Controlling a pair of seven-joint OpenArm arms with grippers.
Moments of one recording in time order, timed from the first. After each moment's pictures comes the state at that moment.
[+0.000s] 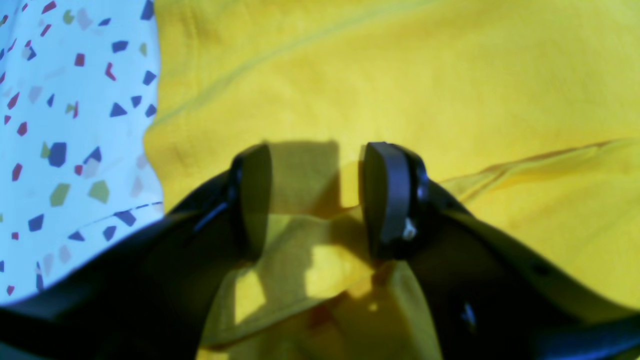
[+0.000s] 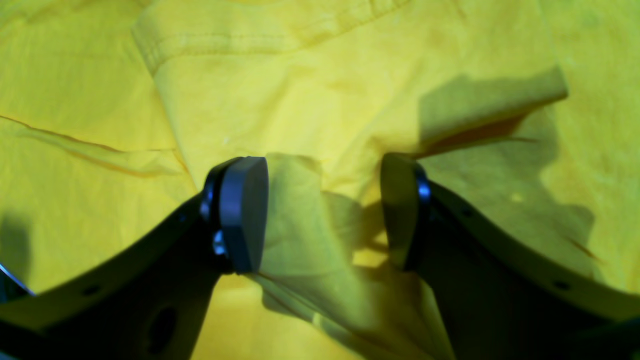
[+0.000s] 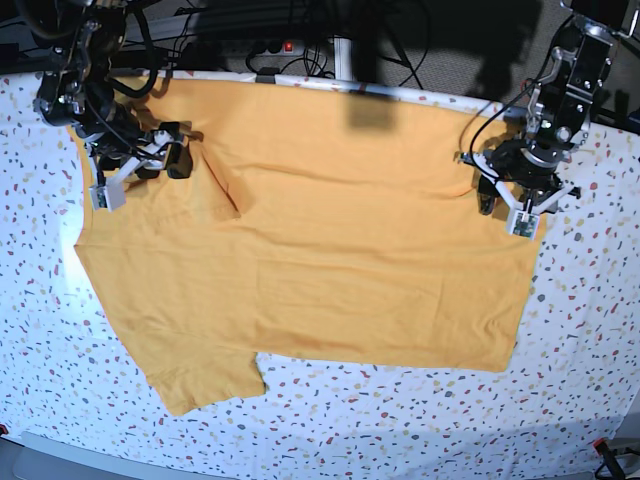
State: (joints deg) left arm 7.6 -25.5 15.6 86.1 -15.0 -1.0 26.2; right arm -13.6 11.5 25.4 92.3 30.6 33.9 -53.1
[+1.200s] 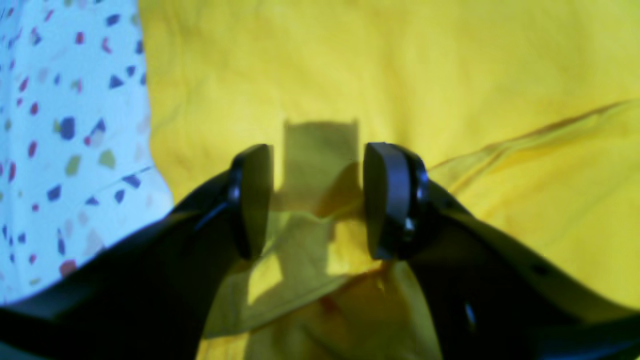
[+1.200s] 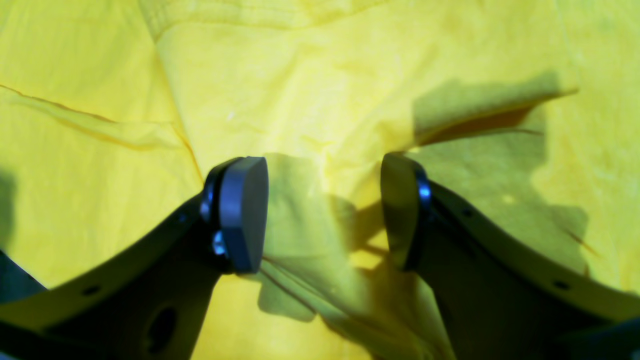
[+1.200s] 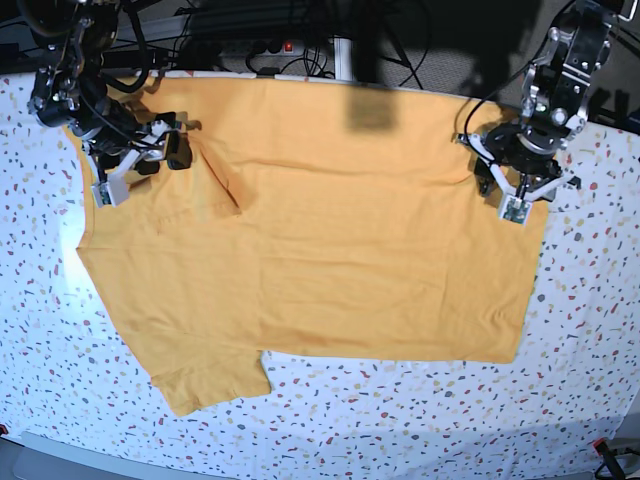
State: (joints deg) left arm 10.8 -25.6 15.6 93.9 -10.5 1.2 31.4; right arm -15.7 13.5 25.6 92.4 30.8 33.9 -54.3
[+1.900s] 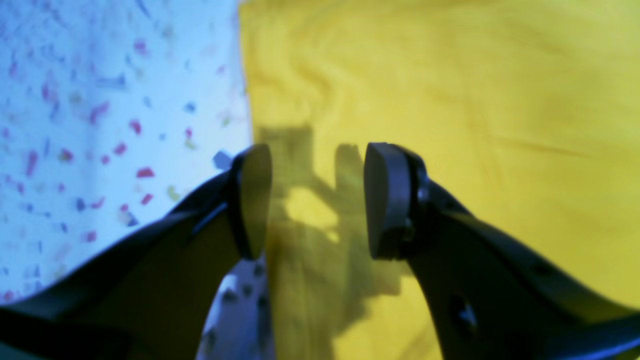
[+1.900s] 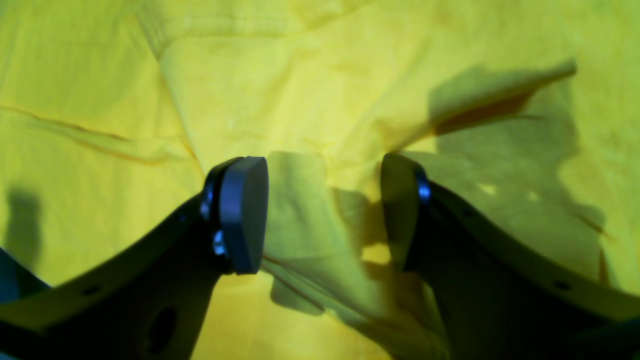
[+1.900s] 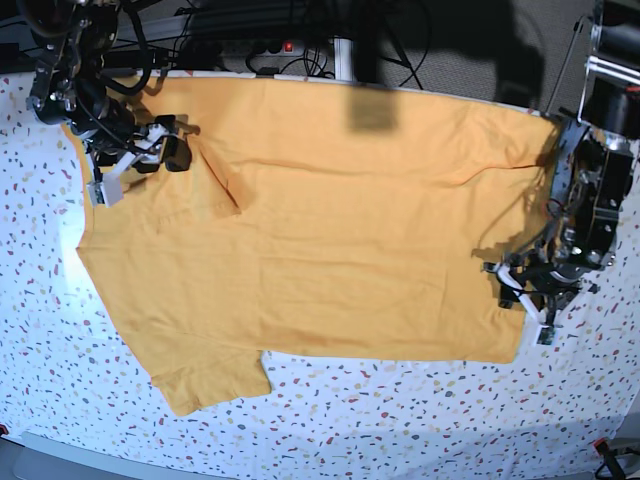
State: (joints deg) left arm -20.5 -25.6 15.9 65.9 -24.1 -6.4 32.0; right arm -14.6 13.4 25.5 92.4 35.3 33.9 -56.0
